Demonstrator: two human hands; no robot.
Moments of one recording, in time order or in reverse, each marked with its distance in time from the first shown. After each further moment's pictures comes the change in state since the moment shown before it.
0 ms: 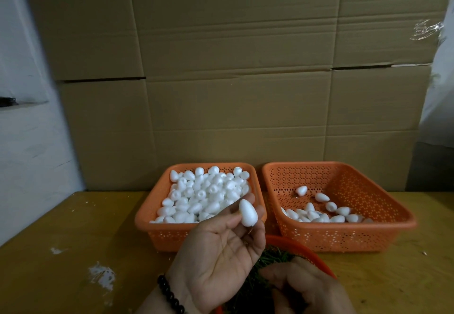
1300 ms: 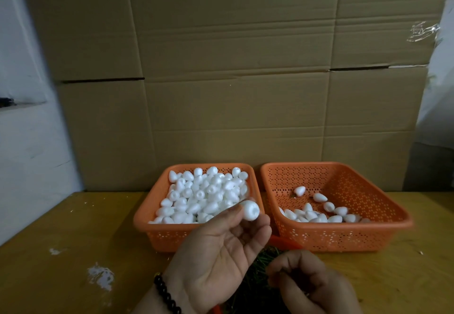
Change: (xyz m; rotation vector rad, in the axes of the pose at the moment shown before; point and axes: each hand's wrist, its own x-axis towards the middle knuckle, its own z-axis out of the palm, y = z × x) left_hand -0.006 -0.001 0.010 0.105 0.001 0.061; right_hand 0.003 -0.019 -0.008 0.311 0.119 0.421
